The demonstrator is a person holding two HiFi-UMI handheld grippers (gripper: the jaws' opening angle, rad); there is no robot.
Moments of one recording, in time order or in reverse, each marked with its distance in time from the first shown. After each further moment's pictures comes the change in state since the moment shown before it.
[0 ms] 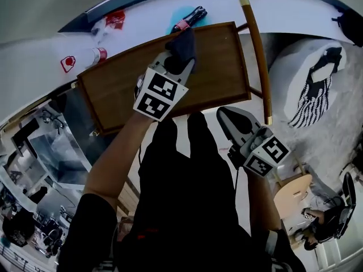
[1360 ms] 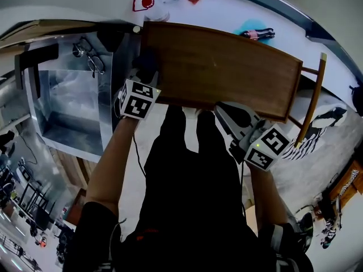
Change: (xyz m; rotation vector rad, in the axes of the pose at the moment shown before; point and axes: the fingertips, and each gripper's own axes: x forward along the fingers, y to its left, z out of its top) left arm -0.242 0.121 -0.318 -0.437 0.267 0.421; right arm 0.183 0.168 -0.078 -0.183 0.354 0.286
